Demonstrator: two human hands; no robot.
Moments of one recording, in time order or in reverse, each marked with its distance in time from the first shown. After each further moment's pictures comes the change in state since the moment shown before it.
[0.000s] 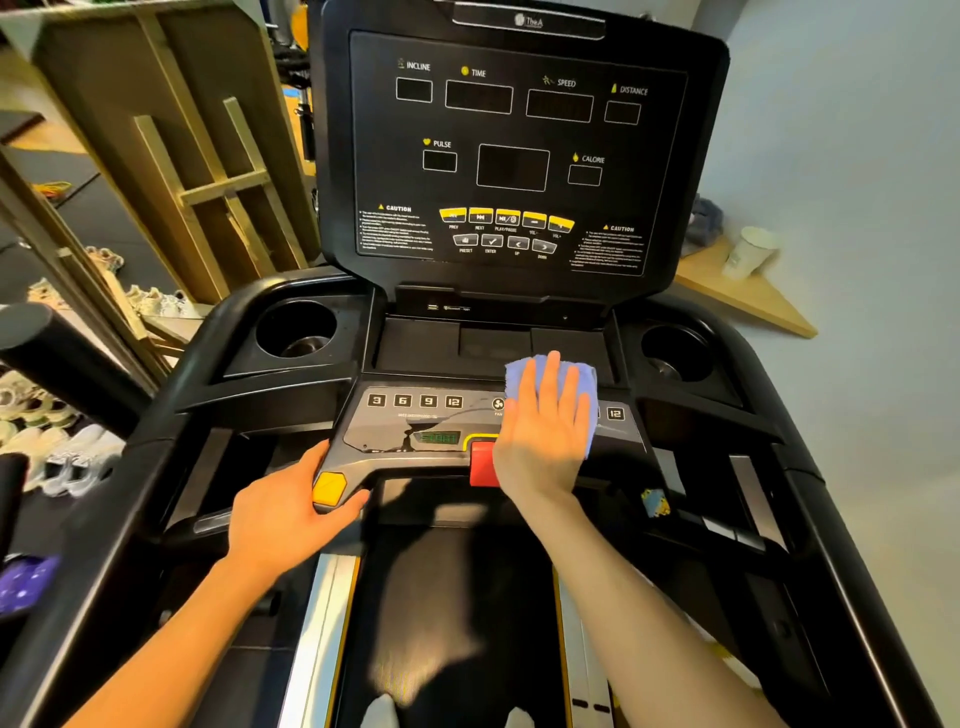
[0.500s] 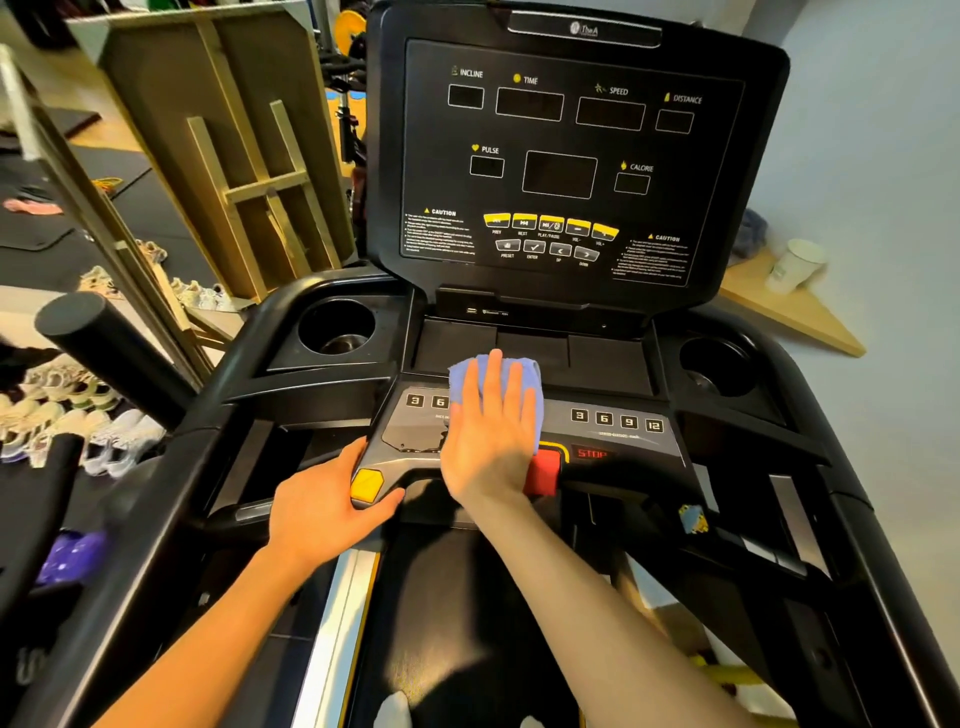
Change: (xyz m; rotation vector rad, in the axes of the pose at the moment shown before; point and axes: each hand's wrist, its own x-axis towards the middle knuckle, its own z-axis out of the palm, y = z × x) left_hand -0.002 0.006 -0.007 -0.036 0.047 0.023; right_hand -0.008 -0.092 -0.001 0.047 -0.175 -0.152
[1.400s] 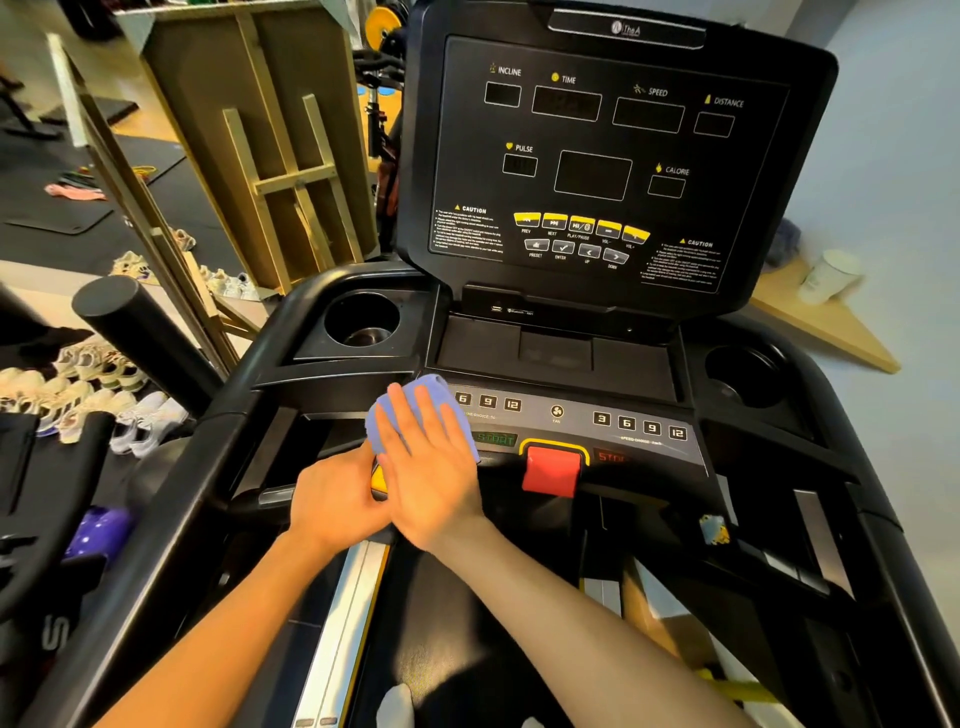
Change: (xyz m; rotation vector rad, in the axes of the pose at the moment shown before) left_hand 0.000 0.001 0.000 0.055 0.013 -0.013; right_hand -0.037 -0.050 0.029 -0.044 -0.025 -0.540
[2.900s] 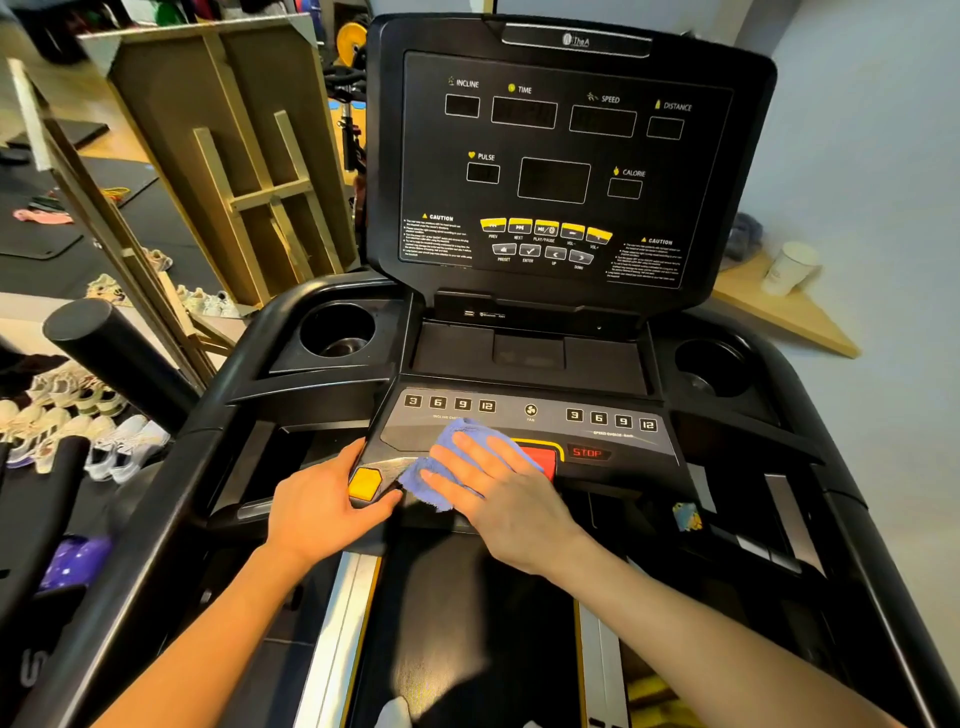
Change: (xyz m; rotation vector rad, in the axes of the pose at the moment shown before) left_hand 0.001 -0.016 0.016 -0.015 0.011 0.007; right_hand -0.075 0.103 -0.019 0.039 0.046 -0.322
